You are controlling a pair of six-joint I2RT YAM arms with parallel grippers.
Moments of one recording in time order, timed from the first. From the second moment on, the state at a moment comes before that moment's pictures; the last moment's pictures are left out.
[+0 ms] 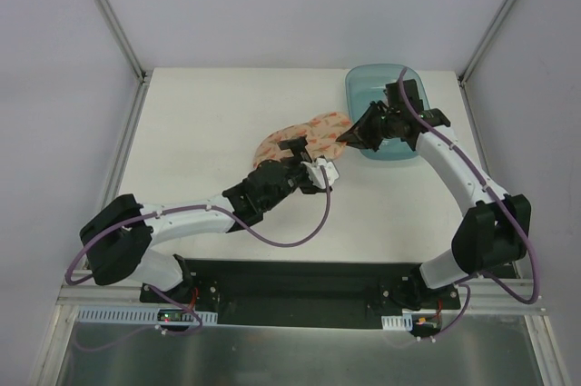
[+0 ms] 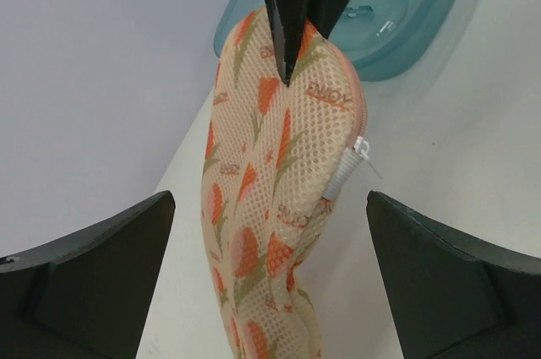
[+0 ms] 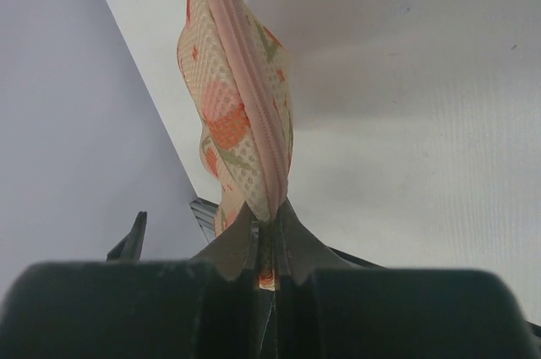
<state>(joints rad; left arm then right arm) -1.00 1.40 0.75 0.56 -0.23 0.68 0.31 1.51 1.33 -0.68 -0.43 0.95</state>
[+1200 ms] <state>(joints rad) -0.71 1.36 1.14 -0.17 0.28 0.06 0.49 1.12 1.18 -0.61 -0.21 0.51</state>
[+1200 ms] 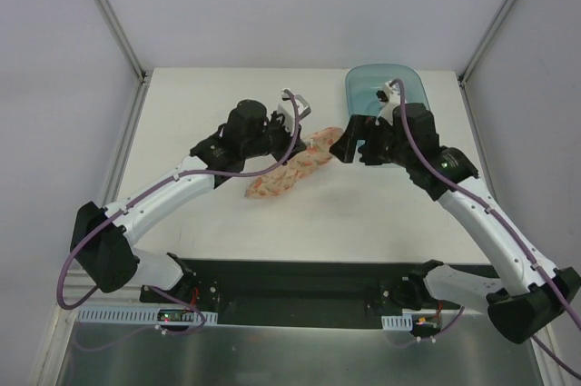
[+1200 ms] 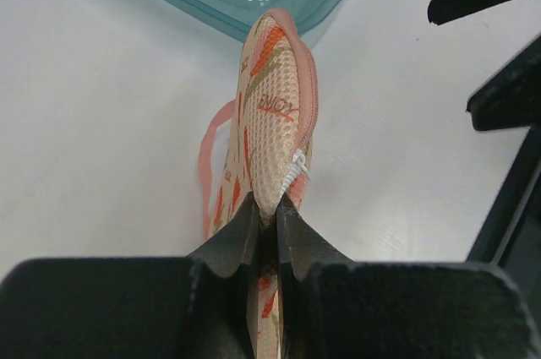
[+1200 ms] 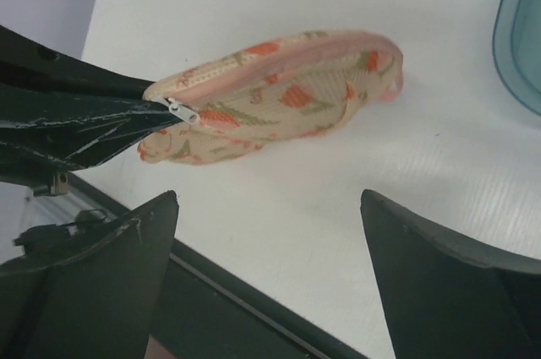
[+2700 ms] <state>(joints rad) -0.68 1.35 1.16 -0.24 0.39 -0.22 0.81 1.33 1.29 -0.52 0.13 0.42</state>
